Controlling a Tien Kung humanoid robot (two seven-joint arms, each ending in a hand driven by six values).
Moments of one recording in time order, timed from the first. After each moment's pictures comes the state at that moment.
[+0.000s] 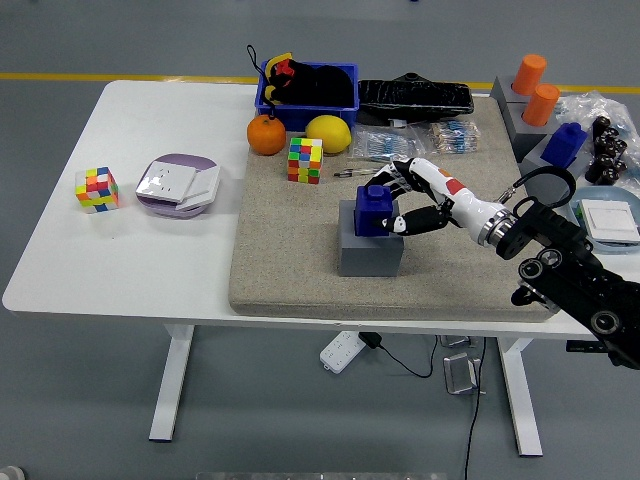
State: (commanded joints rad) left arm -0.17 0.21 -0.22 -0.27 0.16 0.04 0.18; right arm 0.71 -0.26 0.63 1.00 -1.16 -0.04 0.21
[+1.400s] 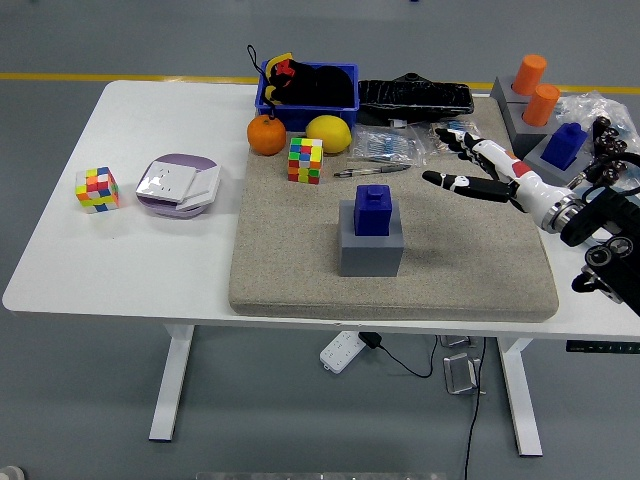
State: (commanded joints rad) left arm -0.17 0.21 -0.23 -0.27 0.17 0.04 0.18; right arm 0.58 -0.38 0.93 1.04 -1.27 0.04 0.15
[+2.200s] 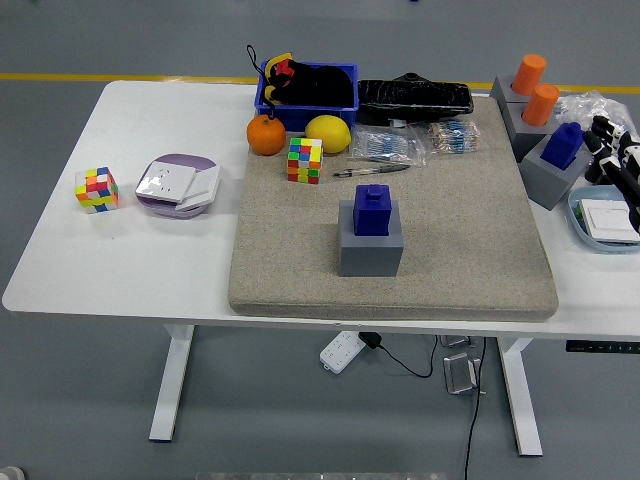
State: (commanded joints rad) left arm -0.17 0.21 -0.24 -0.26 0.17 0.04 0.18; right arm 0.32 -0.41 1.28 1.08 -1.14 -0.09 0.21
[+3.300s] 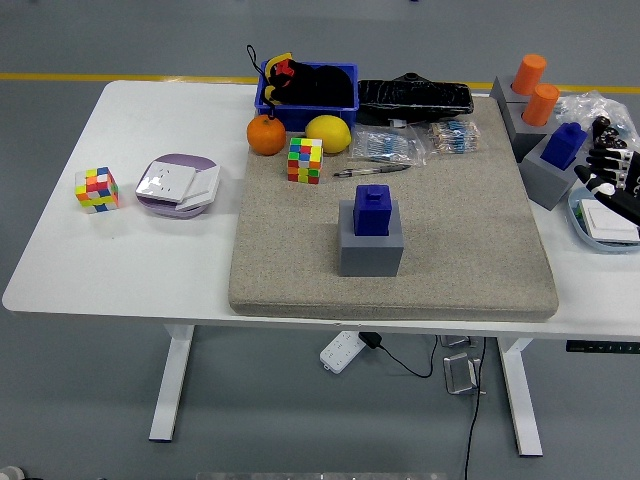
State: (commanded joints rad) left arm -0.22 0.21 -0.17 -0.26 0.12 0.04 0.18; right arm 0.24 -0.33 1.45 1.15 -1.21 -0.06 0.14
